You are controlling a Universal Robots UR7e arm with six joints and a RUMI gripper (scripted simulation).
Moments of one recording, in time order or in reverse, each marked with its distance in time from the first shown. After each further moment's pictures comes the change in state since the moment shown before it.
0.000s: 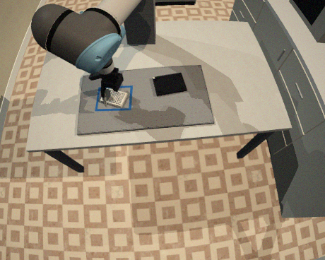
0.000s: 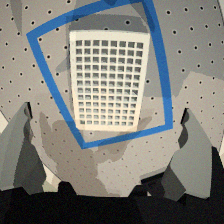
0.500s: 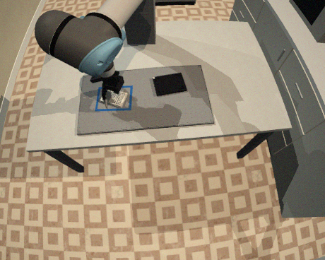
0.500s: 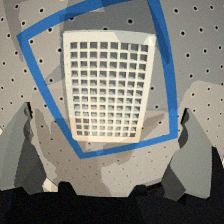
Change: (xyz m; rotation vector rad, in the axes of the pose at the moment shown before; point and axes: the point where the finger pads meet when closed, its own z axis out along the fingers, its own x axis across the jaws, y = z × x) arm 0.000 0.000 0.022 0.000 0.000 0.000
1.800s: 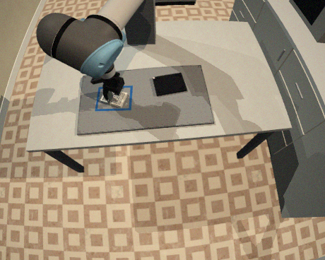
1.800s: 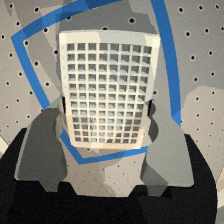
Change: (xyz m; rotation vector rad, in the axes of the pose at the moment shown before) arm 0.000 0.000 0.011 0.000 0.000 0.000
